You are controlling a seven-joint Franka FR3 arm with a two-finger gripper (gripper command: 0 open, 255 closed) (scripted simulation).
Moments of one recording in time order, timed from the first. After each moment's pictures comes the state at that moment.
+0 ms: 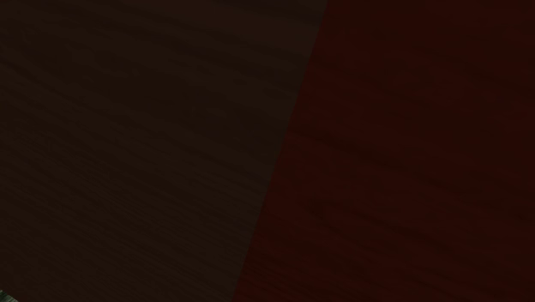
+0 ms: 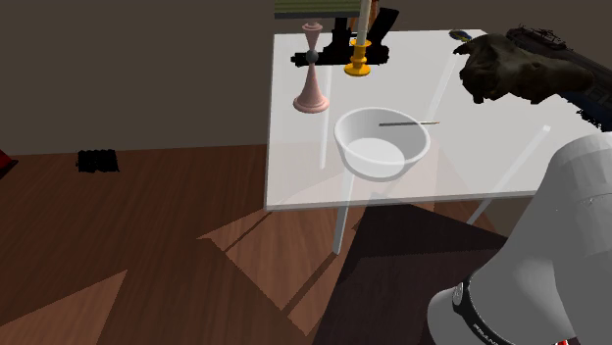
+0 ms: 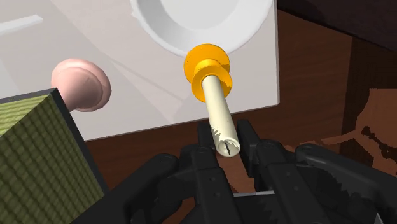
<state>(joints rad) -0.05 -0.54 -0.48 -2.08 -0.14 1.70 -0.85</state>
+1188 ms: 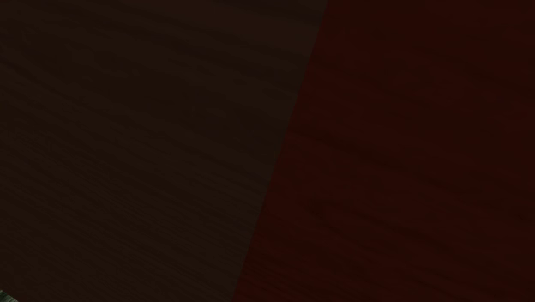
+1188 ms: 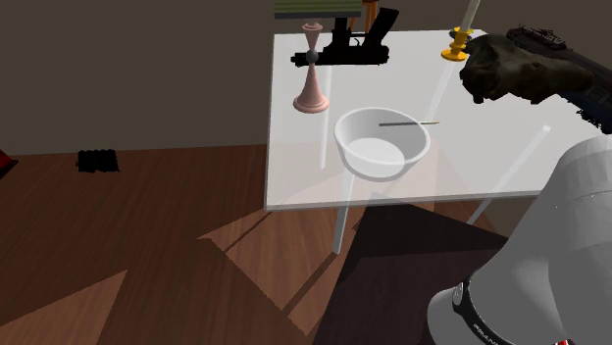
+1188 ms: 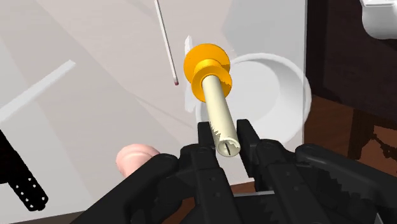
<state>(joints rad) -0.13 -0.57 -0.82 -1.95 -0.27 1.60 -1.26</state>
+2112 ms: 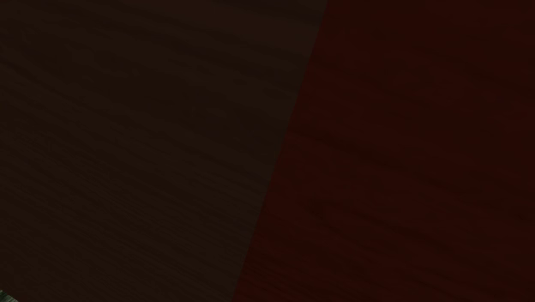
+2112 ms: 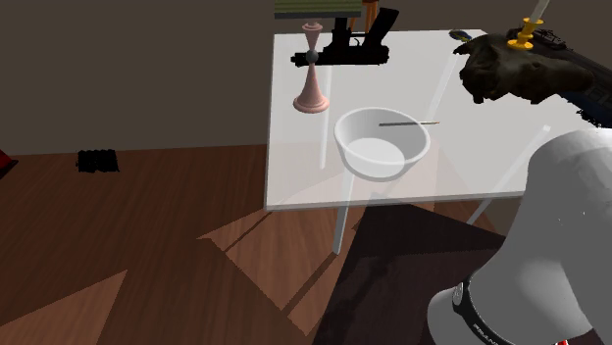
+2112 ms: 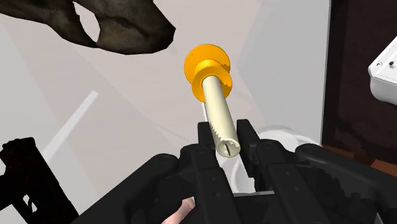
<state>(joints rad) 0.18 -0.38 -1.47 -1.57 -0.23 1.53 -1.66</state>
